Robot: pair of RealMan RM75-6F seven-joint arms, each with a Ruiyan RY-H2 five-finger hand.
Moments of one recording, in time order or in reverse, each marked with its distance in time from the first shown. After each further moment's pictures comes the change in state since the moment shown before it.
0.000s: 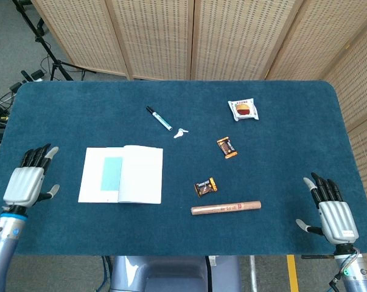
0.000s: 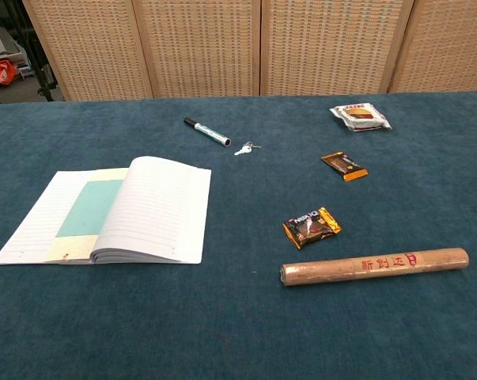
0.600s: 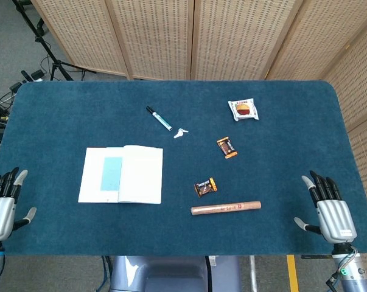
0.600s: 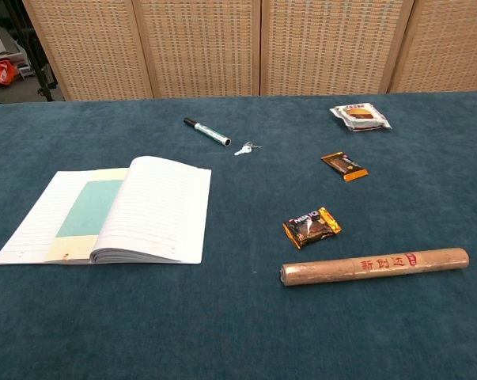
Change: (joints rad) left arm 0.262 -0.090 0.018 0.141 0.176 0.195 -0.048; right arm 0.003 -0.007 0.007 -0.019 -0.008 0.014 -0.029
